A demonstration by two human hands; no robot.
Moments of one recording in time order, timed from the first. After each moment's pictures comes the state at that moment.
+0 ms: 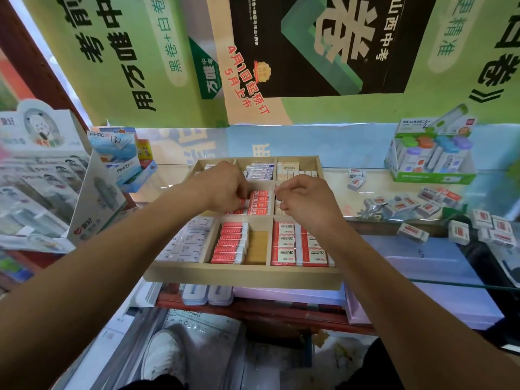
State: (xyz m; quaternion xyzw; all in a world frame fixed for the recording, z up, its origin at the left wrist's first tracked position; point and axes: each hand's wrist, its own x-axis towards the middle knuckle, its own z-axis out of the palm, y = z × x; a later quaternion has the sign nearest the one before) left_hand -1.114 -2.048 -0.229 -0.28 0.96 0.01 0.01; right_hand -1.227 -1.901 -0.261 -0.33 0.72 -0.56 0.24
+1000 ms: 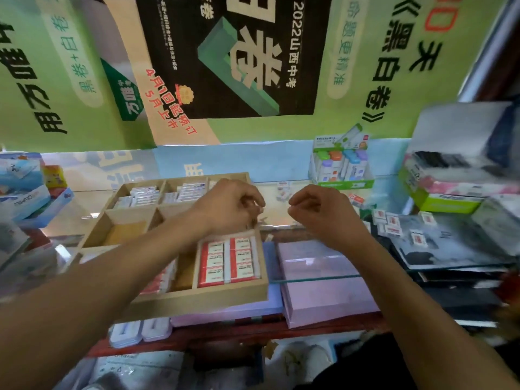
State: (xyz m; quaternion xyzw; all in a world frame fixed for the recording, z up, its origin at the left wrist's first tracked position) left_hand -1.198 -1.971 -0.239 -0.13 0.95 0.23 -0.15; right_hand -1.313 -1.798 -0.248 -0.39 0.80 -0.45 0.08
